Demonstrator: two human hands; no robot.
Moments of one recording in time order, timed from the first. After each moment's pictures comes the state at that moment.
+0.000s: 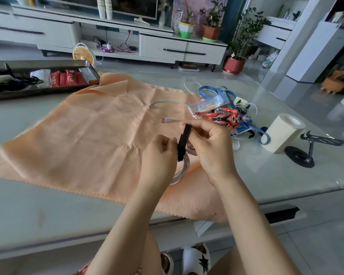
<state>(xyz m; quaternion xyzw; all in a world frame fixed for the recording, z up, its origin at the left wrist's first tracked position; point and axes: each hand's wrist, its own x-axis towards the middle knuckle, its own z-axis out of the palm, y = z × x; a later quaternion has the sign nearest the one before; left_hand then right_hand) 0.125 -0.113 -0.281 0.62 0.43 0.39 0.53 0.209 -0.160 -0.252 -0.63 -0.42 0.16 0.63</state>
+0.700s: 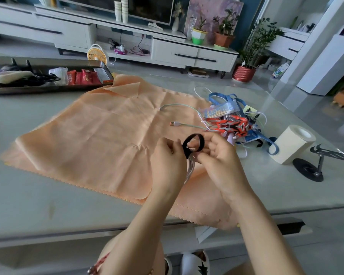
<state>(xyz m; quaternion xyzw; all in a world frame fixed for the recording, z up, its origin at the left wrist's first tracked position) 0.128 -0.121 -0.276 0.57 0.48 0.44 0.50 0.210 -0.174 -0.261 -0.65 -0.45 0.23 0.57</state>
